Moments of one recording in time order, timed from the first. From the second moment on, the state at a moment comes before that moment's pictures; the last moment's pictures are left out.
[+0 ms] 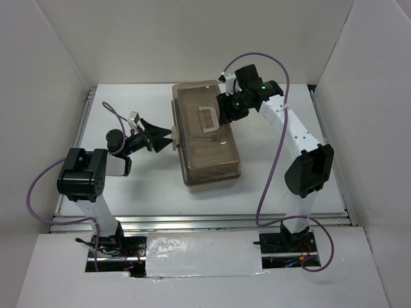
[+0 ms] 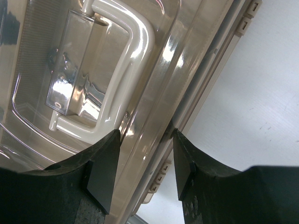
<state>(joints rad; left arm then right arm) 0.00 1.79 0.64 1.22 0.95 -1.51 0.40 1.87 1.92 -0.97 -0.28 -0.04</state>
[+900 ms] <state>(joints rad) -0.01 1.95 0.69 1.28 0.91 -1.50 0.41 1.86 1.92 -0.97 -0.25 -0.04</state>
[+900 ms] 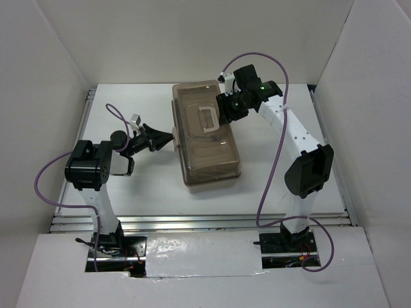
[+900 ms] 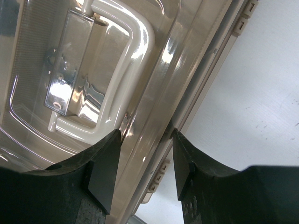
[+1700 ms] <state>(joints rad) -0.01 2.02 0.71 1.35 0.91 -1.50 0.42 1.86 1.92 -0.97 -0.23 -0.04</state>
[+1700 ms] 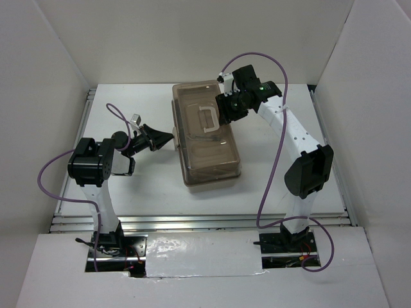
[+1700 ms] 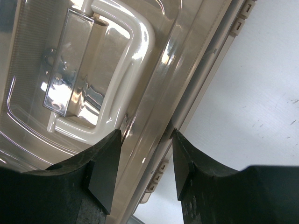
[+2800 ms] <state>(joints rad) 0.11 1.63 0.85 0.77 0.99 -0.93 0.37 1.85 1.95 -1.00 -0.22 -0.09</state>
